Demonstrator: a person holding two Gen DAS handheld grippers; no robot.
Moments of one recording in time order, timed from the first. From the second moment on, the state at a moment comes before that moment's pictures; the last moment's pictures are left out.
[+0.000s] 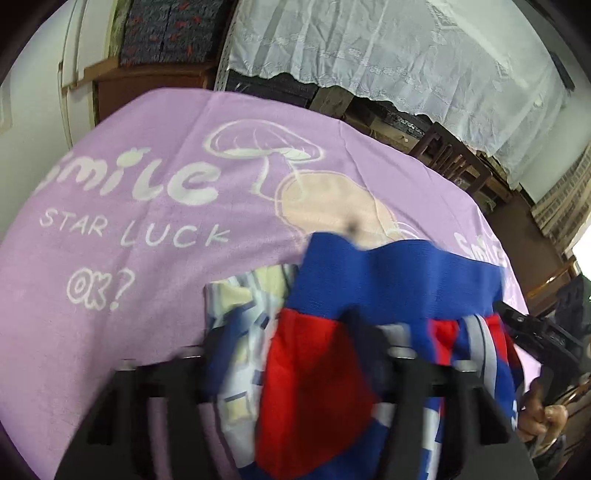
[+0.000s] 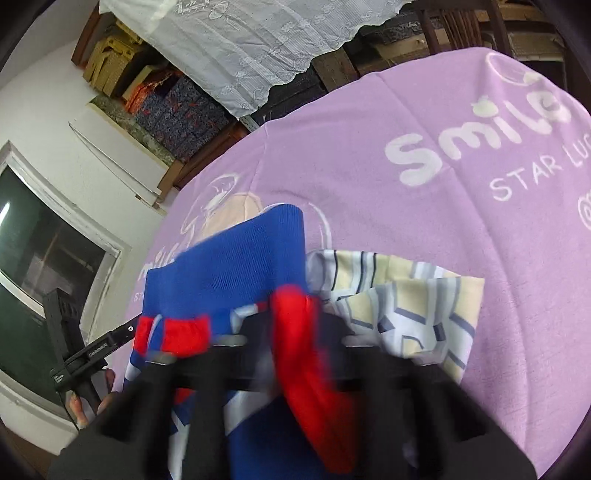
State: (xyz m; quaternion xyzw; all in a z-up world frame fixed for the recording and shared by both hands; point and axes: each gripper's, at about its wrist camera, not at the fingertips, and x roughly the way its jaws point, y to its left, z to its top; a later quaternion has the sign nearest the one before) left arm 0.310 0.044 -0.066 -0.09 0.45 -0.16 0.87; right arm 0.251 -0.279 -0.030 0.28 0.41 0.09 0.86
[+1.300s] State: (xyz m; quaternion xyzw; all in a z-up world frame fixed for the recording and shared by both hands) left arm 0.275 0.014 -0.076 -0.03 0.44 -0.14 0.89; right arm 0.220 -0.265 -0.041 0.29 0.41 0.08 0.86
